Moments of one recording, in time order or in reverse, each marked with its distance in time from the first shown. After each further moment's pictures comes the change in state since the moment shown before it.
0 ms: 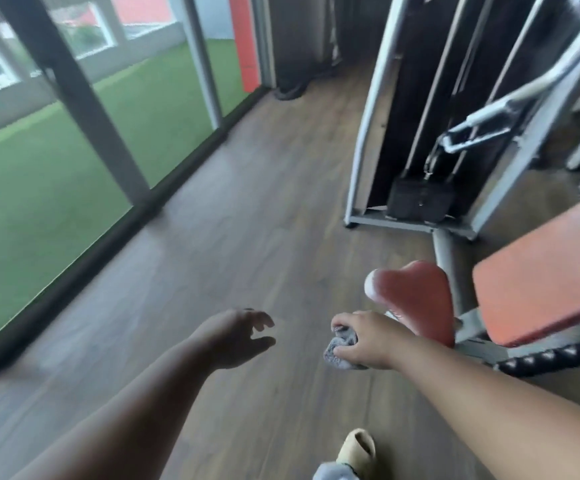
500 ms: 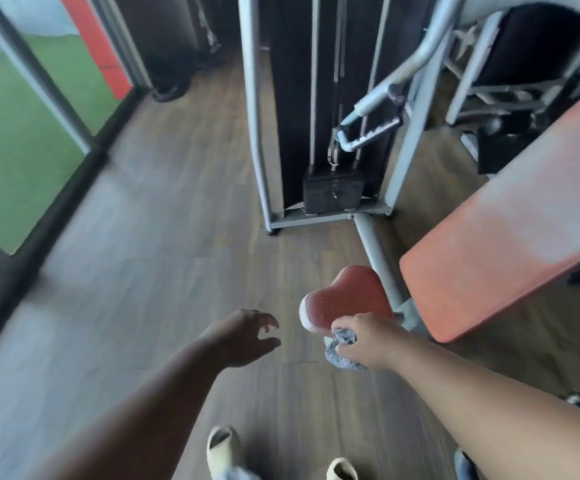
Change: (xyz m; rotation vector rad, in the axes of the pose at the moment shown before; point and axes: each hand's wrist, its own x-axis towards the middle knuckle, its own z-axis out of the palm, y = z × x) left_hand 0.284 0.112 -0.025 0.106 -0.206 0.307; right_hand 0.083 0.175 -0.086 0.225 0.095 0.350
